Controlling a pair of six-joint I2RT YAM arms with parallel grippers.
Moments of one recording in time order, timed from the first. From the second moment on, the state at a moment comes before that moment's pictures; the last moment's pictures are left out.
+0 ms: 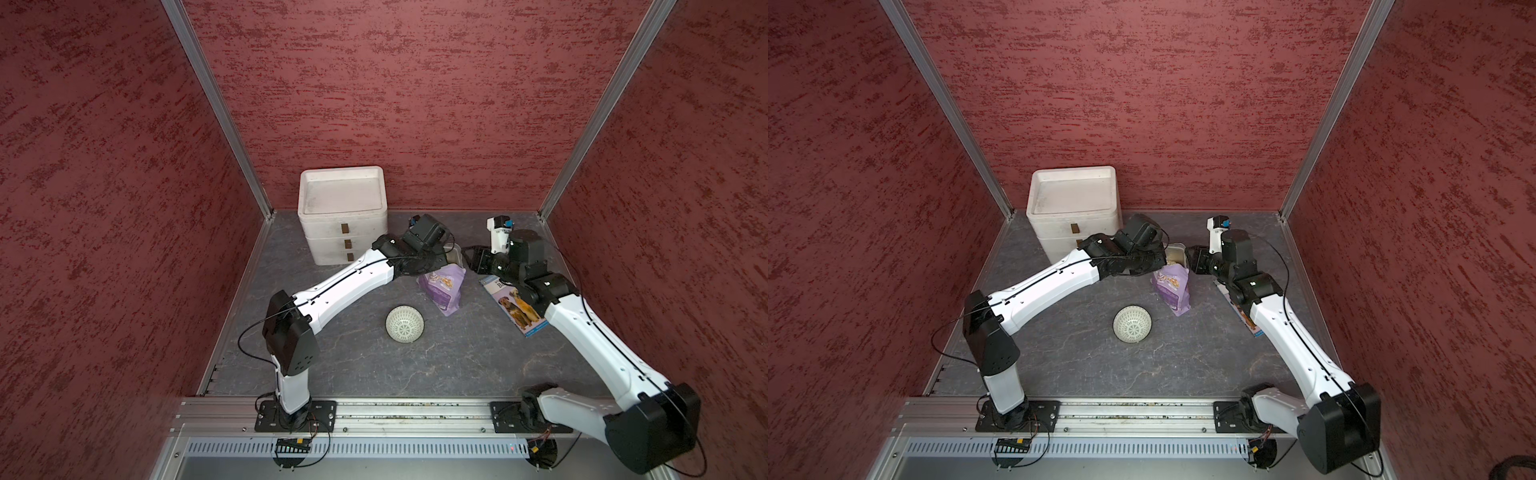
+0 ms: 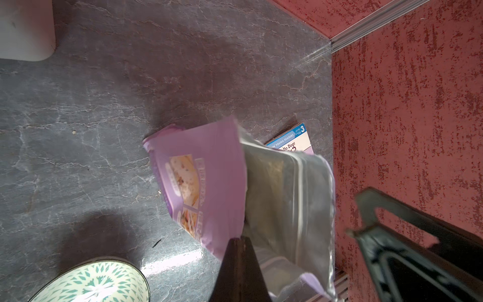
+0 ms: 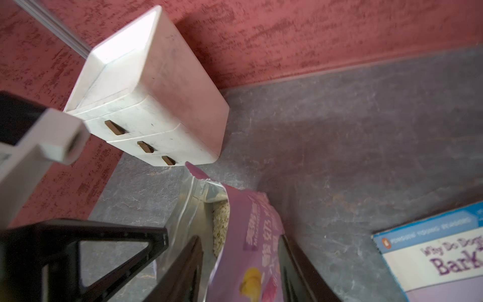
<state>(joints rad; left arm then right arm) -0.84 1.83 1.78 -0.77 -0.05 -0.98 0.30 1.13 1.00 -0.31 -0.21 0.42</state>
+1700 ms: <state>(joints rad) -0.81 1.80 1.77 -0.83 -0.05 -0.99 0.54 1.57 0.16 1.29 -0.02 0.12</state>
